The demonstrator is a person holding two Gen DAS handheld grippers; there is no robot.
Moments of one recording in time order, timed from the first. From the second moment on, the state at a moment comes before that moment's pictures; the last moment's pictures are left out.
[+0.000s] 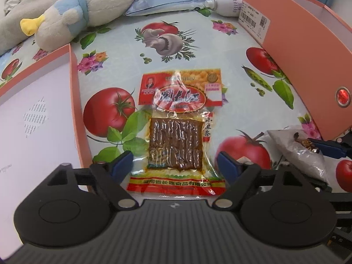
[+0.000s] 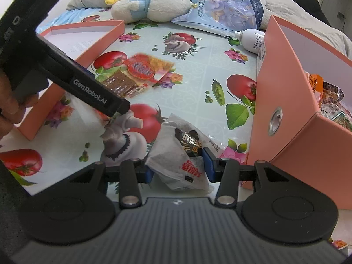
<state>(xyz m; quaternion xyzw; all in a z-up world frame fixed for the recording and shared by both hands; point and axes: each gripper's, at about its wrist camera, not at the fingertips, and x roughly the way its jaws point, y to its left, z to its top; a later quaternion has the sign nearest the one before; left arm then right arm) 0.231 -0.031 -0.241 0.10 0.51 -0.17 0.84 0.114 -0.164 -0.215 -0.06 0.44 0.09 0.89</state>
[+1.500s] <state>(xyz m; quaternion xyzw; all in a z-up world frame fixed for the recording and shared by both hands) 0.169 -0.018 -0.145 -0.05 0.45 -0.12 0.88 0.114 -0.180 -0.150 -0.01 0.41 0.10 0.91</state>
